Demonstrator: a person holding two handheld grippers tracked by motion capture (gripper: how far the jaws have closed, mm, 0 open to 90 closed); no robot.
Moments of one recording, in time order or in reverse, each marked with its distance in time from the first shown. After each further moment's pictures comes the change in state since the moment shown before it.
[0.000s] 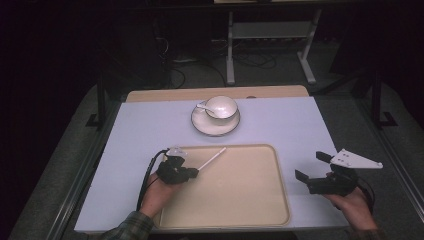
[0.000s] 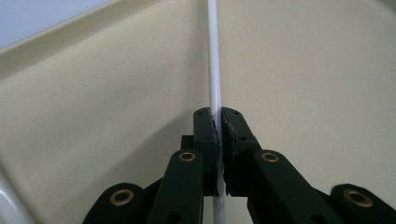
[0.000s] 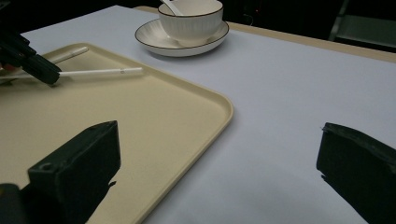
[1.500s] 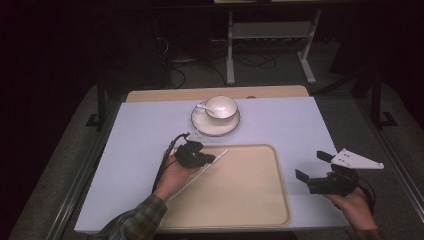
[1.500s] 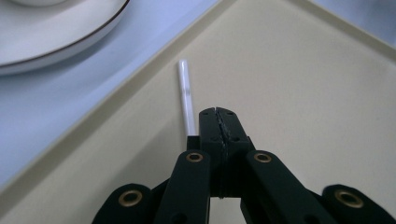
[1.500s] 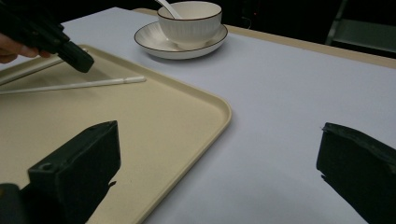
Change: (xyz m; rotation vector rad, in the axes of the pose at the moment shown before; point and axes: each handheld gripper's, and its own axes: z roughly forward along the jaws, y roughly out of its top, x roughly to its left) left arm -0.006 0.062 0.030 -0.017 -0.067 0.145; right arm 0.001 0.002 -0.002 -0.010 -0.009 -0.011
